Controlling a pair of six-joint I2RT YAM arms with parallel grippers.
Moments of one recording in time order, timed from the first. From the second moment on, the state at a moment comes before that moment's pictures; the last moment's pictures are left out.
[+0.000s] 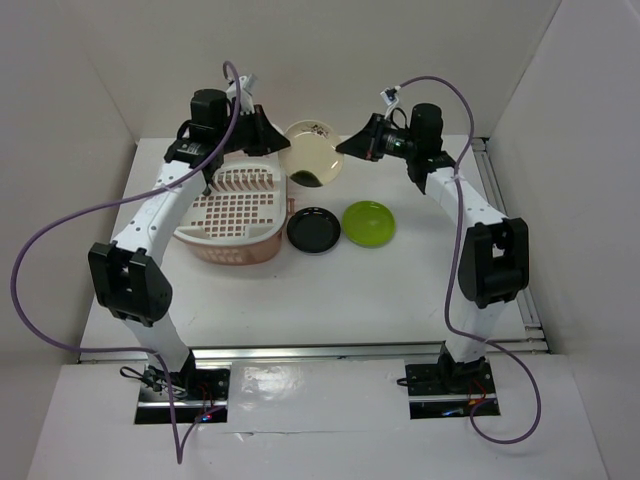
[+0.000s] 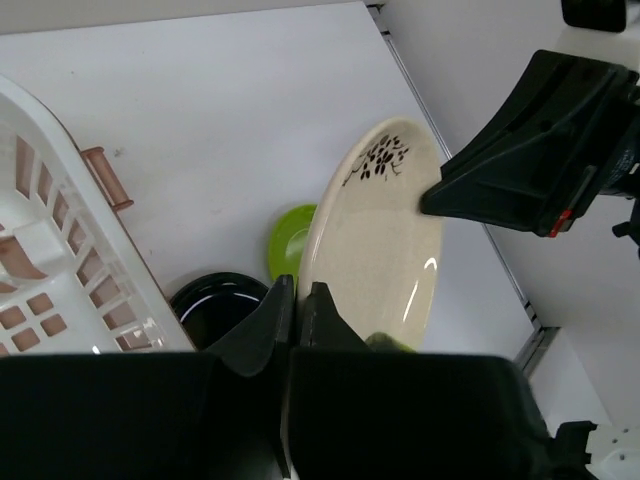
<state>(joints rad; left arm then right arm) -0.23 1.74 1.74 -0.34 0.52 -0.42 0.20 1.83 1.51 0.19 -0.89 0.63</state>
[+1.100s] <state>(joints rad) -0.28 1.84 1.81 -0.28 -0.64 0.18 0.23 1.71 1.35 0.19 -0.72 0.65</state>
